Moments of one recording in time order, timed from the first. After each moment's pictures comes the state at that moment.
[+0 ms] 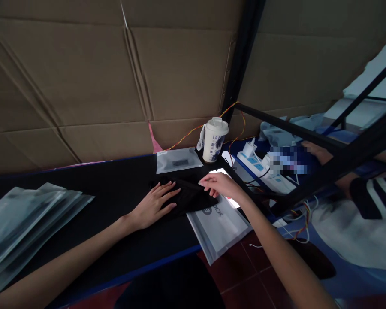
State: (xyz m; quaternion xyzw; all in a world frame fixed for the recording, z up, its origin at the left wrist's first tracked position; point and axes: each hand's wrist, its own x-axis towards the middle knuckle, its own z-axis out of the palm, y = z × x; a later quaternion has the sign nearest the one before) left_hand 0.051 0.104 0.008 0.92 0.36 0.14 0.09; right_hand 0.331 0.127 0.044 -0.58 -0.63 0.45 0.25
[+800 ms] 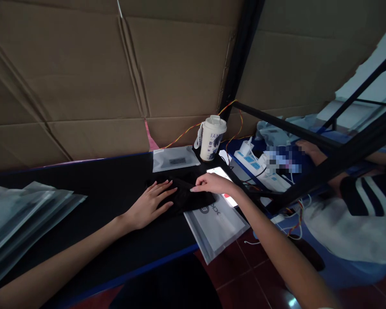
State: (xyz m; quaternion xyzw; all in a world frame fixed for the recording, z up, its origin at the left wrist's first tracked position) left_hand 0.053 0.105 0.008 0.91 0.37 0.16 0.10; right_hand 0.322 0.141 0.049 -0.53 -0.77 0.35 0.09
